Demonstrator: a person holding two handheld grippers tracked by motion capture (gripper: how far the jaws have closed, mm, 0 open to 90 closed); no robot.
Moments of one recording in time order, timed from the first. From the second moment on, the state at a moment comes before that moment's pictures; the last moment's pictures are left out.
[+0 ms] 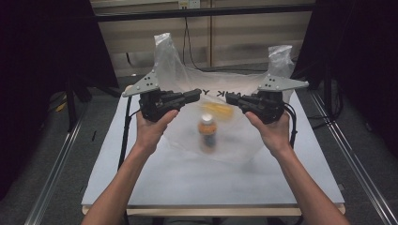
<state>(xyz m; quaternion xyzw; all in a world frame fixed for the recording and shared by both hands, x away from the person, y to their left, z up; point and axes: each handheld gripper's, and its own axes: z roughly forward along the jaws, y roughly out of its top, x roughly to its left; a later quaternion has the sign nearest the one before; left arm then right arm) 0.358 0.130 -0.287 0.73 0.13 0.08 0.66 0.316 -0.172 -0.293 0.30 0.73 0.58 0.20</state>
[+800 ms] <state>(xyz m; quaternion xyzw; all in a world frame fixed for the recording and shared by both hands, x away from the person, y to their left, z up) 0.386 0.122 -0.349 0.76 0.18 0.05 0.62 0.333 -0.148 -0.362 0.30 0.76 0.57 0.12</state>
